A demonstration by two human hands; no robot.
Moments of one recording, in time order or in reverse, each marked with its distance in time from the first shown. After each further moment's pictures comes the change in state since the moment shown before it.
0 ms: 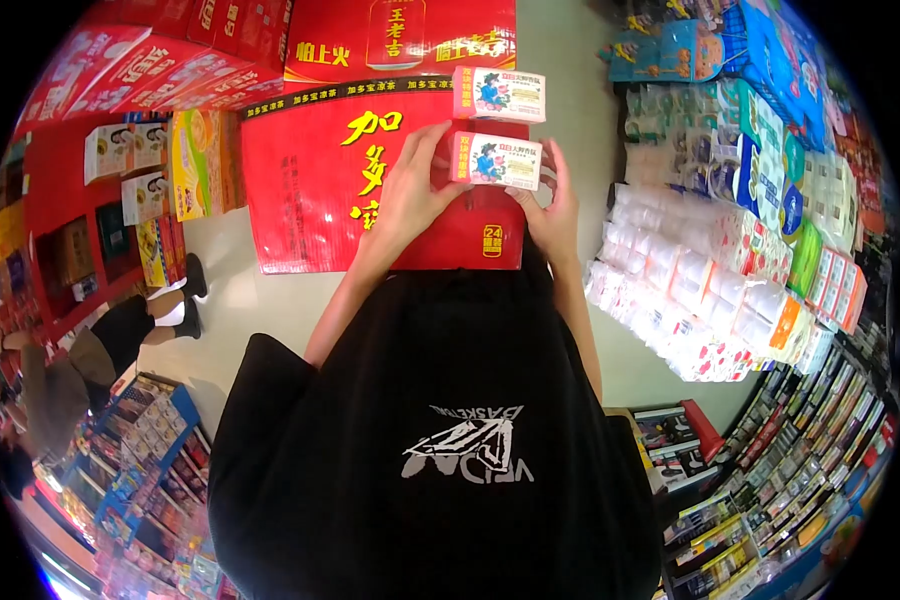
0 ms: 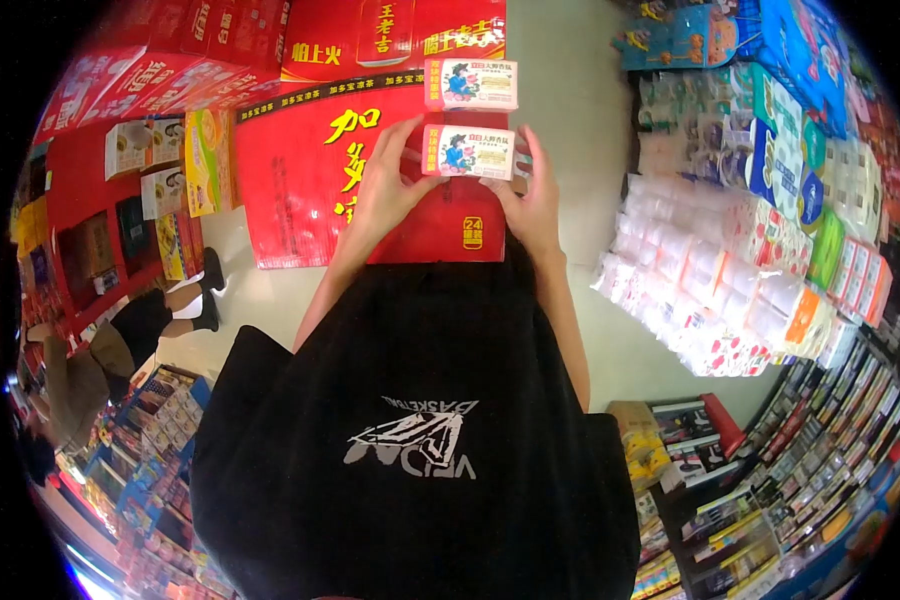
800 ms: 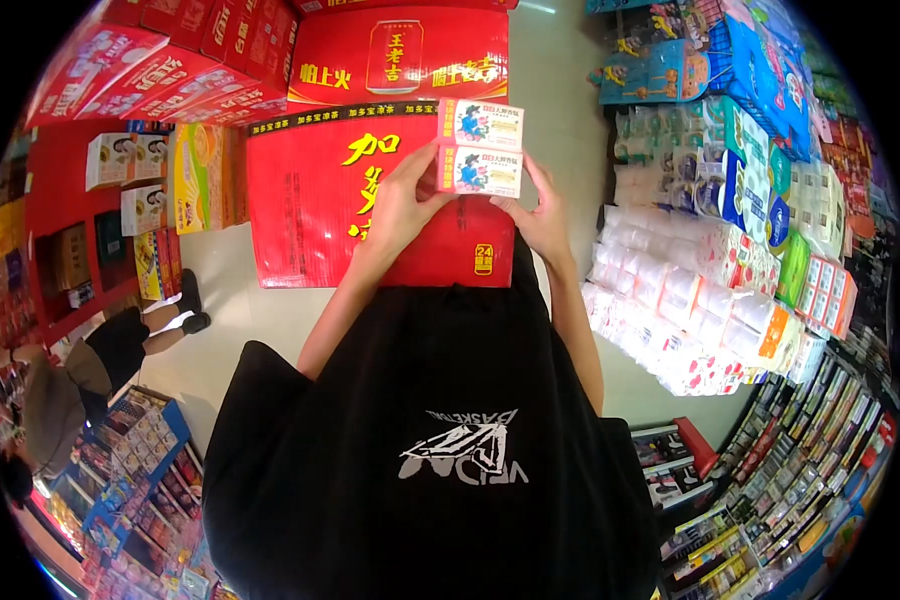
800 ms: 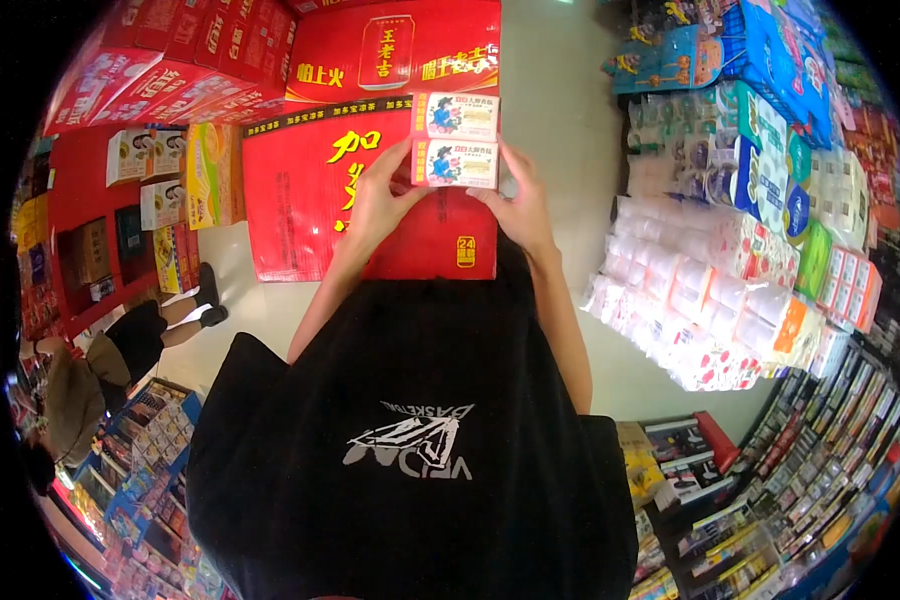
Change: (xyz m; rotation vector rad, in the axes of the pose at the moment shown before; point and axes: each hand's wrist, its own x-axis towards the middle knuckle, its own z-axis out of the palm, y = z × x) left_hand 0.005 -0.006 -0.004 -0.090 0.076 0.025; right_hand 0.026 -0.002 -0.005 -0.132 -0.107 -0.140
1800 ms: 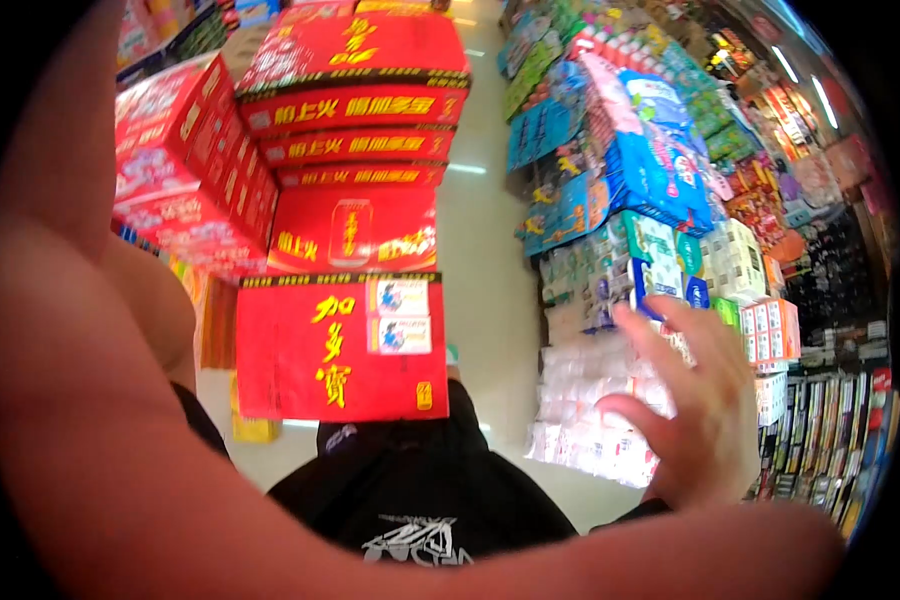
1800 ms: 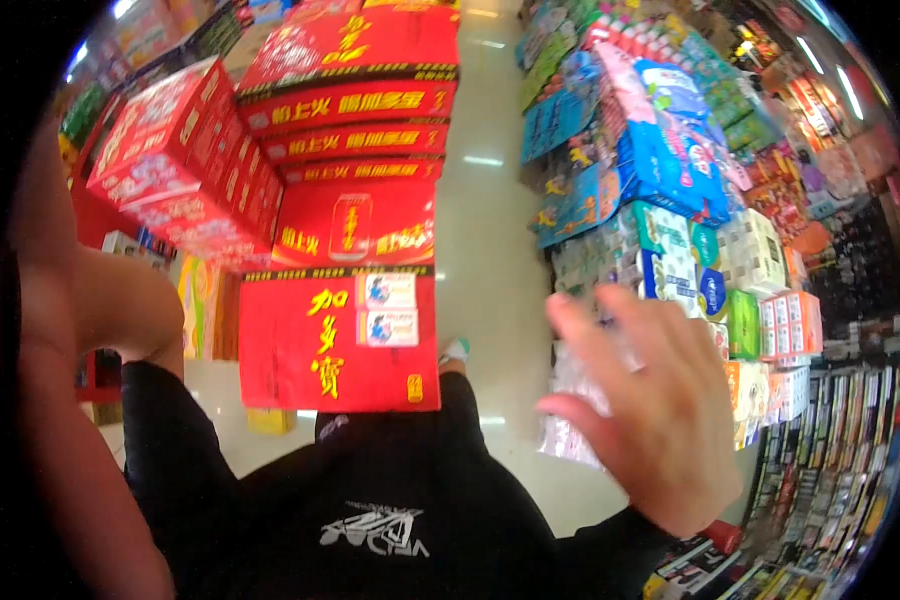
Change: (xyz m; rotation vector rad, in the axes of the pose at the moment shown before) left_hand 0.063 0.331 -0.119 0.185 0.269 1.262; right_hand -0.037 -0.372 -0.184 -1.230 -0.151 -0.323
